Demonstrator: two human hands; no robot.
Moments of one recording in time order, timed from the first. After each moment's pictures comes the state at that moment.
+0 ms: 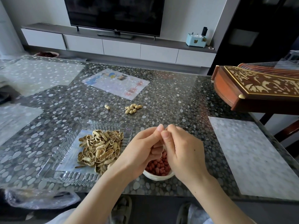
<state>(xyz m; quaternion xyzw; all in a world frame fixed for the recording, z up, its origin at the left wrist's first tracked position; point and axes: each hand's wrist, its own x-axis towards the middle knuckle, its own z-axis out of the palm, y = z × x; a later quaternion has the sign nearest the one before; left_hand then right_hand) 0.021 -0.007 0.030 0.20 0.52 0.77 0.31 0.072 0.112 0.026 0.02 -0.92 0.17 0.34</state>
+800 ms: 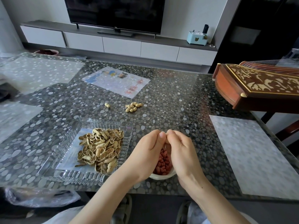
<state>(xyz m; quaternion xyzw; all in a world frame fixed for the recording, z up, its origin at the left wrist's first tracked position) 0.031 -0.005 0.022 0.29 0.75 0.59 0.11 0.072 0.095 0.028 -0.16 -0.75 0.63 0.15</state>
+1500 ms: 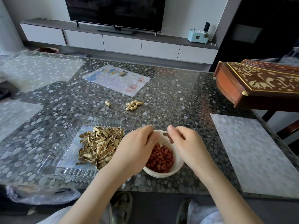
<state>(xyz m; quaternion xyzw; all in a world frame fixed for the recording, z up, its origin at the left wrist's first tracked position) 0.016 -0.020 0.025 0.28 0.88 0.39 0.02 0.066 0.124 0.030 -0.17 -0.88 0.43 0.10</state>
